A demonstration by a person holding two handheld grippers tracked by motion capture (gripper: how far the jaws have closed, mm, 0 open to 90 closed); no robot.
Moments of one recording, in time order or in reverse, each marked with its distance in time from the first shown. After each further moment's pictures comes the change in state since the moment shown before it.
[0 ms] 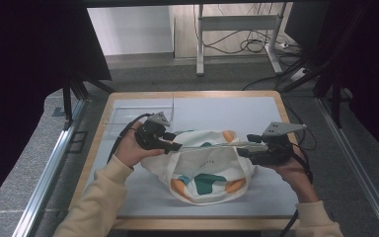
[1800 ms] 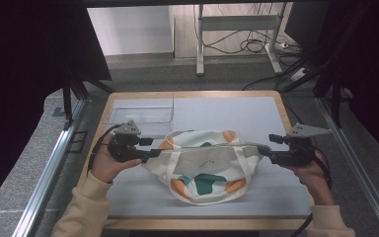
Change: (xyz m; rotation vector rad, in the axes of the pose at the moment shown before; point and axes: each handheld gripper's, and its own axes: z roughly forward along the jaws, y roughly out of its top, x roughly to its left) left arm -0.005 -0.057 -0.047 -0.138 0.096 -0.112; right arm -0.029 -0.026 -0.033 -0.027 -0.112 0.070
